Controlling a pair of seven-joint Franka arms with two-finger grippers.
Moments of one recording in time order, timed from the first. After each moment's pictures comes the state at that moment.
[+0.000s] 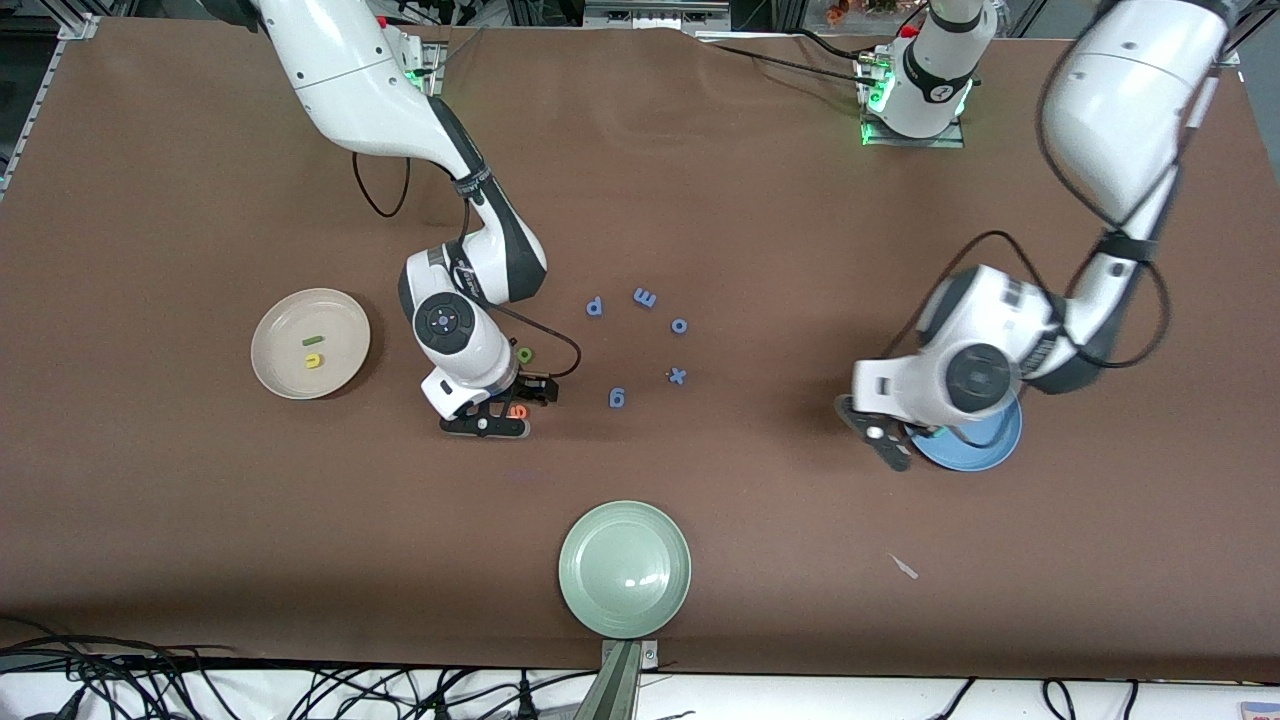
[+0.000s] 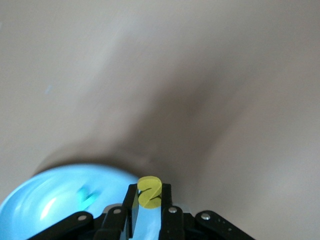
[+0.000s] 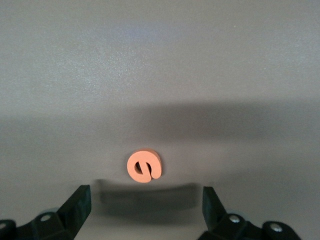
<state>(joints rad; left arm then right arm) 0.24 0.69 -0.49 -1.61 0.37 1.97 0.51 0.59 0.75 -0.12 -1.66 0.17 2.42 0.44</state>
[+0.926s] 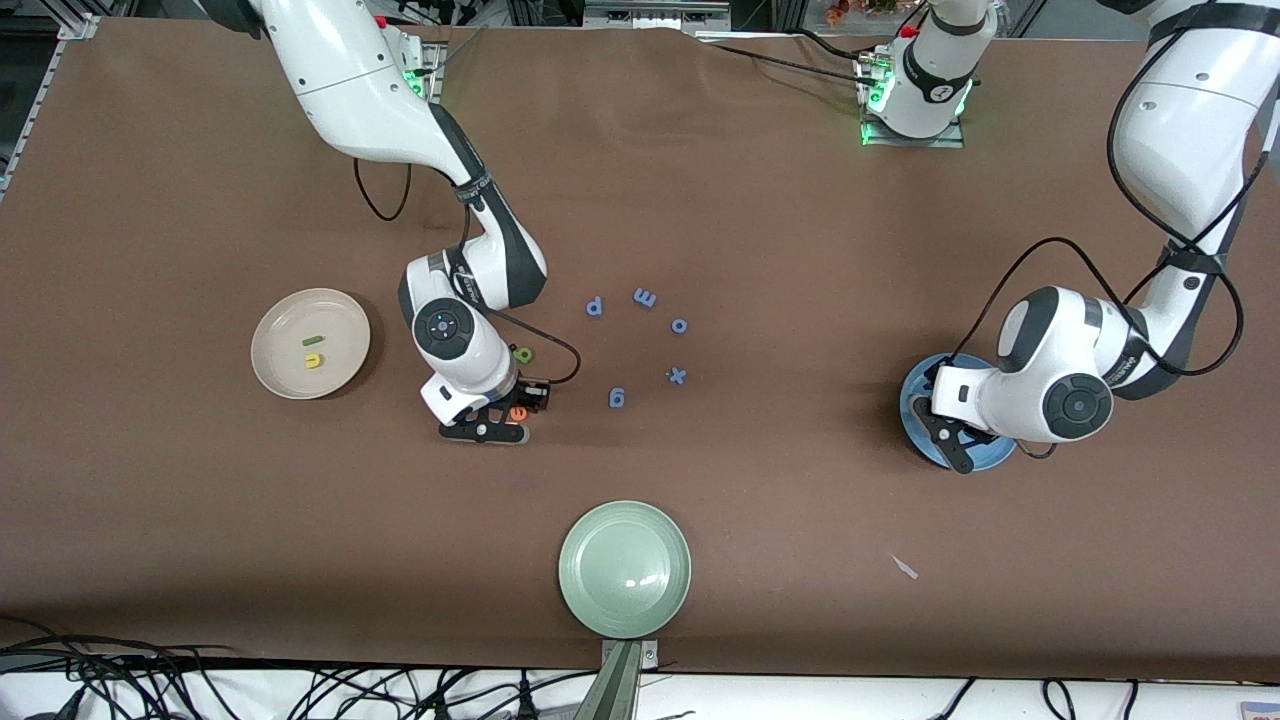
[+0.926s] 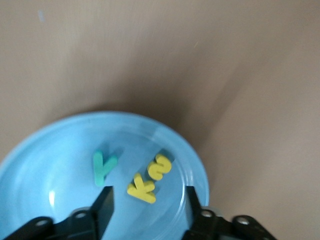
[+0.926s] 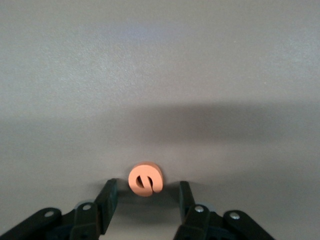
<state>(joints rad) 0.37 0.71 -0.55 -1.64 0.37 1.97 0.70 0.59 0.77 -0.13 -1.62 0.17 2.42 0.44</state>
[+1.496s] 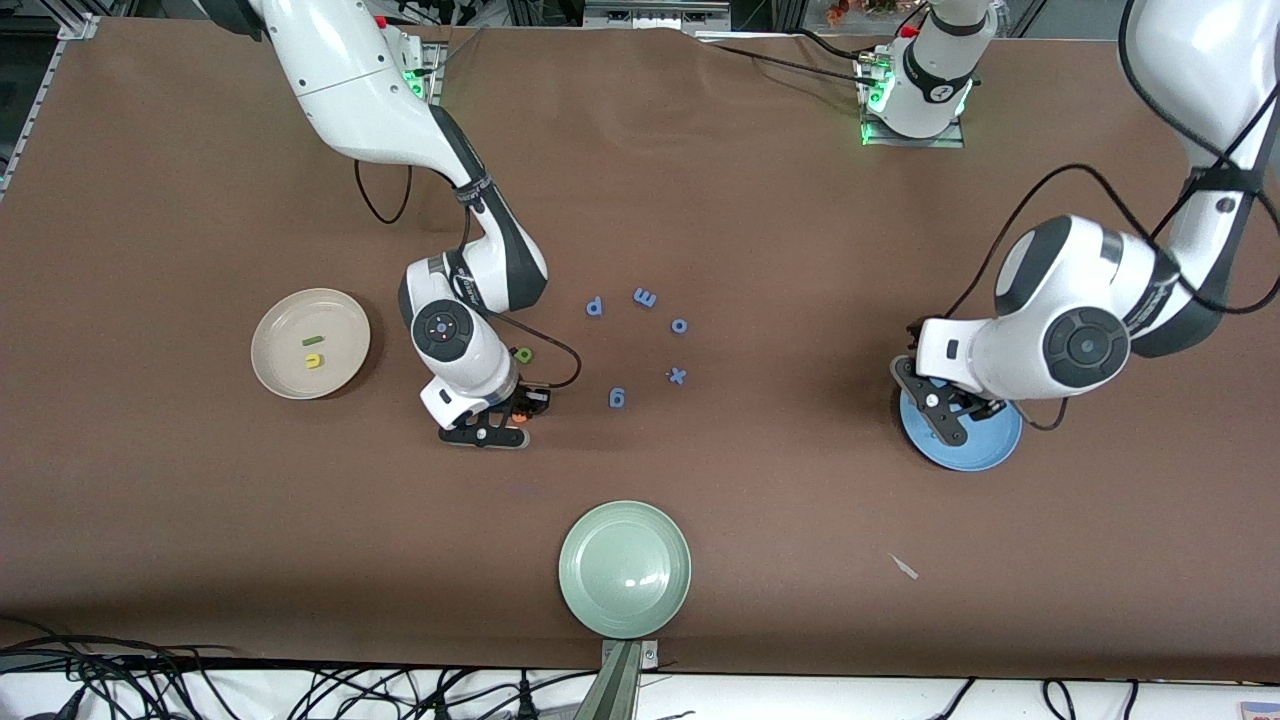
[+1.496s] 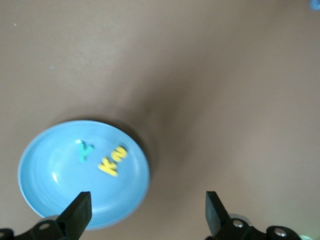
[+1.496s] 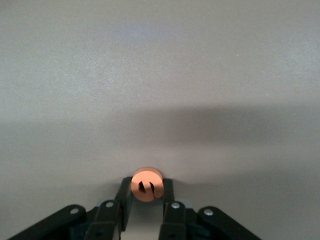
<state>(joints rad) 0.36 0.50 -0.67 -1.61 0.27 1.73 0.54 0.59 0.78 -0.13 -1.60 0.17 2.43 0.44</state>
